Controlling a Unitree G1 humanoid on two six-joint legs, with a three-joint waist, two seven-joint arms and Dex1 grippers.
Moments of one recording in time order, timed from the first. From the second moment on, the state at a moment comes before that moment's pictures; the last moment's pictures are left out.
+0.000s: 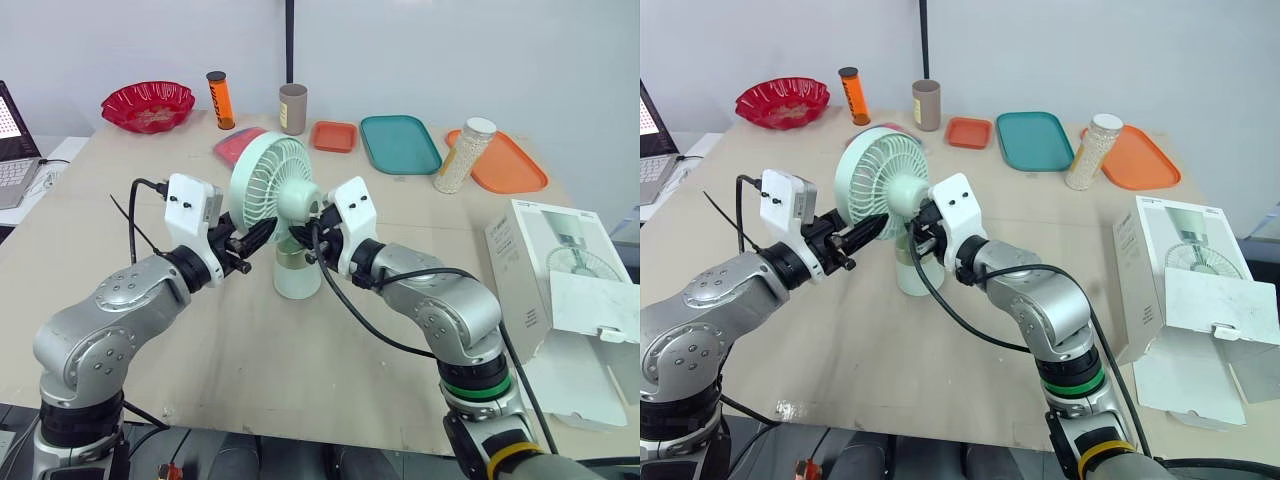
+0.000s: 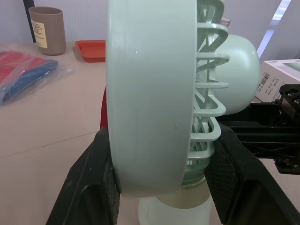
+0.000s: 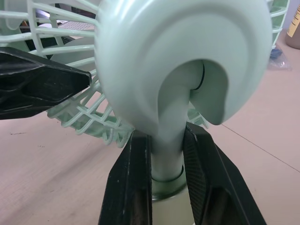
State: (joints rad) left arm -0.41 0.47 0.16 -0.65 -0.85 0.98 -0.09; right arm -0.64 -0.20 0.20 -0.41 0.42 0.98 0.21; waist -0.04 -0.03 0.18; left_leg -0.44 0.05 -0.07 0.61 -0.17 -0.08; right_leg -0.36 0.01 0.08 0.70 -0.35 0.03
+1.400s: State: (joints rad) left arm -0.17 0.82 0.49 -0.72 -1.13 1.00 -0.33; right arm -0.61 -0.22 0.18 -0.41 0.41 0.95 0.26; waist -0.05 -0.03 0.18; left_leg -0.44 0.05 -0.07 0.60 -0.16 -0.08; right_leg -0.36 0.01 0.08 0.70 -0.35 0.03
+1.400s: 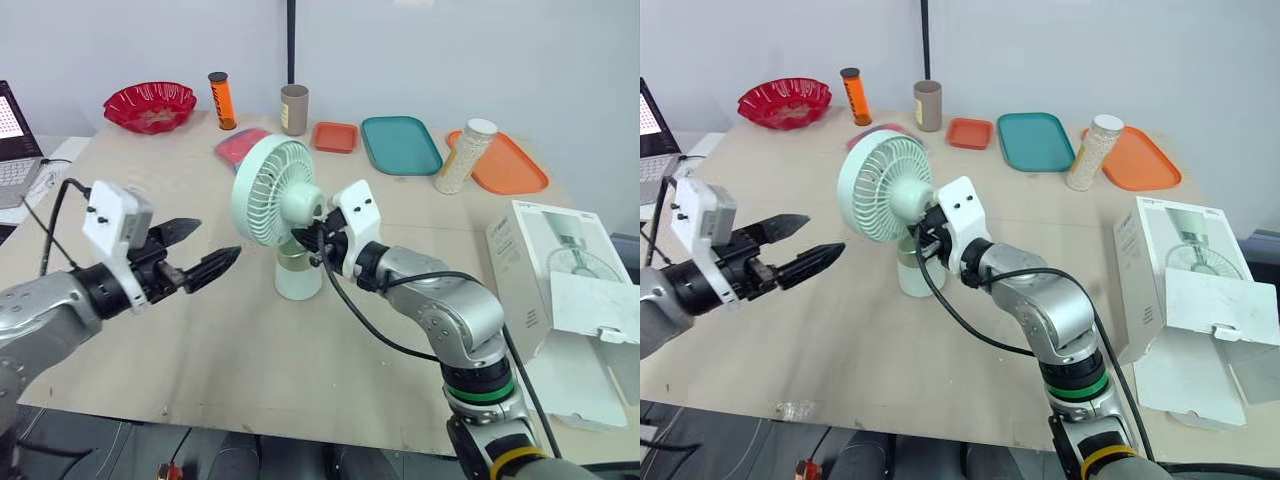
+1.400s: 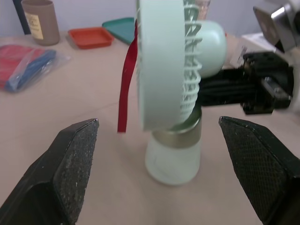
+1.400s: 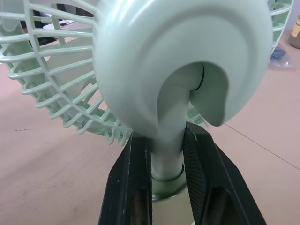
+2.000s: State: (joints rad) left arm -0.09 0.87 0.28 -0.53 -0.76 0.66 -0.72; right arm -0.45 -0.42 0.08 -0.52 0.53 0.85 0.54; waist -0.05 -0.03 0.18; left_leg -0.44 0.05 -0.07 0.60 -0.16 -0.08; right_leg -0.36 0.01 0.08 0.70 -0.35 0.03
